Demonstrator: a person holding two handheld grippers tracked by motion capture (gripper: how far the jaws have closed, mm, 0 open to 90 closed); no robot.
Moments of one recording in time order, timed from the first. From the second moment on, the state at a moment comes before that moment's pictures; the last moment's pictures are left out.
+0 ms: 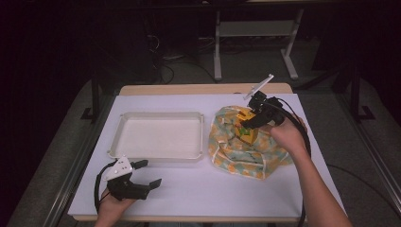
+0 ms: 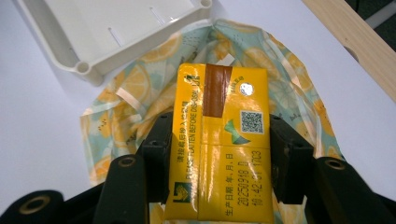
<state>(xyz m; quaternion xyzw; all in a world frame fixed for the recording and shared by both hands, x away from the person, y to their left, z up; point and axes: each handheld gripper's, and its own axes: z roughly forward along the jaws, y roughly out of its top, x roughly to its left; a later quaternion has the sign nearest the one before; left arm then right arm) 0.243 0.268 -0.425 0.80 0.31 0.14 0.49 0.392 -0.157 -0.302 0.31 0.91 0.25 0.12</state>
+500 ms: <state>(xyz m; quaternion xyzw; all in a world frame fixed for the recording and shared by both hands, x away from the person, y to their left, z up) 0.242 0.270 -0.424 0.80 0.31 0.15 0.49 0.382 -0.149 -0.287 0.28 0.92 0.26 0.11</state>
